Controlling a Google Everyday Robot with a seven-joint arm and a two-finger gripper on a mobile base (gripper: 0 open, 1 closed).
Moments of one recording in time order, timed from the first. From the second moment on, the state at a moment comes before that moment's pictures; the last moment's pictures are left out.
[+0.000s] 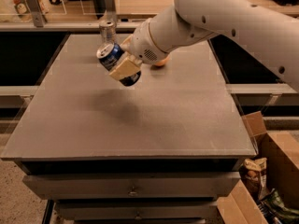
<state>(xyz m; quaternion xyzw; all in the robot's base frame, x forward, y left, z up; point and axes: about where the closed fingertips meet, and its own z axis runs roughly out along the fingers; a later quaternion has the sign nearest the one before) 0.593 0.072 0.915 -0.63 0.64 0.19 0.39</state>
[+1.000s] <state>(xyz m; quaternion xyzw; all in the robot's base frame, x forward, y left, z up) 0.583 -0.005 0.871 -0.77 0.60 -0.05 0.20</state>
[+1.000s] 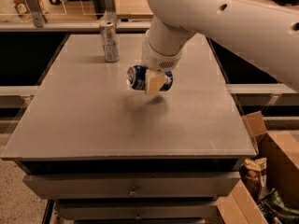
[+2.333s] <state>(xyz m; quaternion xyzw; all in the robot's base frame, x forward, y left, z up) 0.552 -0.066 0.831 -0.84 0.54 -0.08 0.00</state>
